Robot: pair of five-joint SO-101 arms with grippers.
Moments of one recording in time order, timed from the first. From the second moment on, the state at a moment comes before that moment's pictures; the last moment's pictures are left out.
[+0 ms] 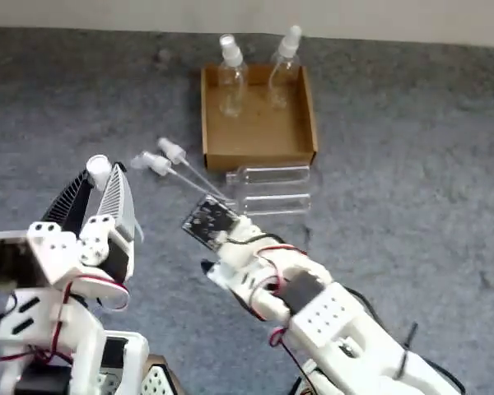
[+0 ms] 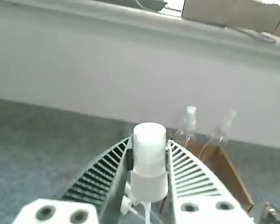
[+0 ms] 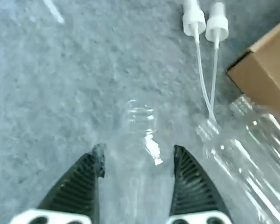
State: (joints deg) left arm -3.3 -95.1 52.1 55.5 15.6; right arm -46.5 -45.9 63.8 33.6 17.4
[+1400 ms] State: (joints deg) left arm -3.1 -104.2 65.1 45.7 21.8; right arm -49.7 -40.5 73.4 3.1 11.4
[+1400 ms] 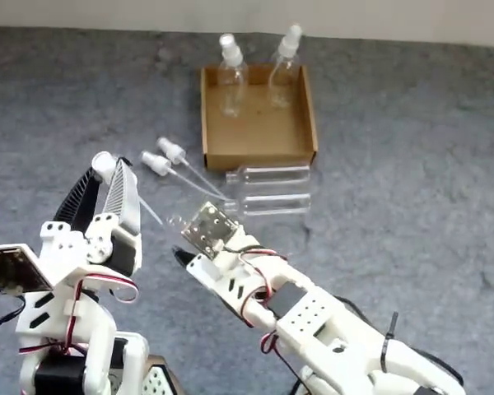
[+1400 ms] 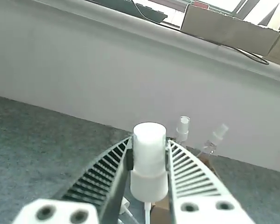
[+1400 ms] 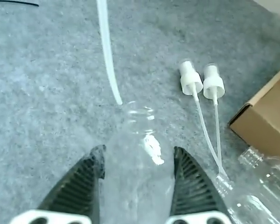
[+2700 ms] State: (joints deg) left arm -3.1 -104.2 63.0 45.1 24.8; right arm -51.7 -40.7 78.7 -5.4 11.5
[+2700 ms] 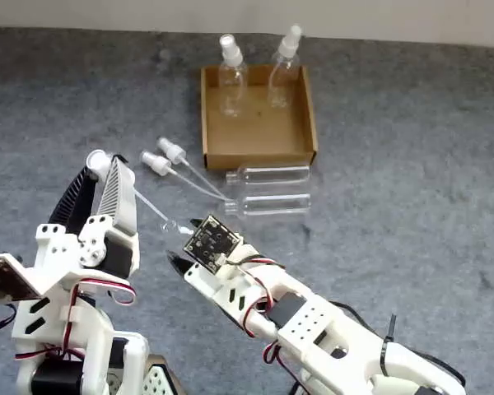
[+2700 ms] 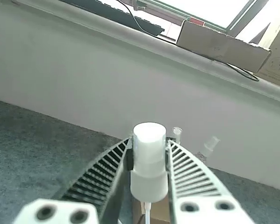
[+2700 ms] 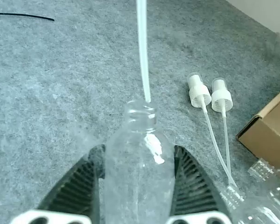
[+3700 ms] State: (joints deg) left arm 0.4 -104.2 73.6 43.2 21.9; right arm -51.8 -65.9 84.7 3.9 11.5
